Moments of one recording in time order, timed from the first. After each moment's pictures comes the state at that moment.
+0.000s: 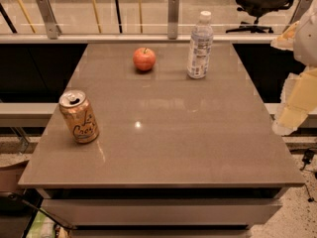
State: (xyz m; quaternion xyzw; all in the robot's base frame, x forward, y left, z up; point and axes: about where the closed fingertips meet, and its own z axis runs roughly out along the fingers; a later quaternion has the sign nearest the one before) arm 0.438 -0.212 0.993 -0.60 0.78 -0.05 0.18
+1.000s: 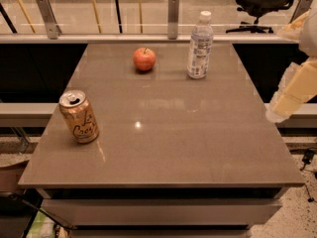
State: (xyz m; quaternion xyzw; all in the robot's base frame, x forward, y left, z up) arm 0.455 -0.216 1.003 -0.56 0.79 -0.04 0.25
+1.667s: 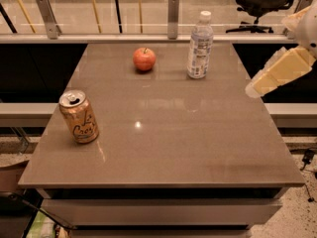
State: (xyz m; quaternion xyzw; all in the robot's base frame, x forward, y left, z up) arm 0.504 -0.218 1.010 -0.47 0.80 -0.01 0.37
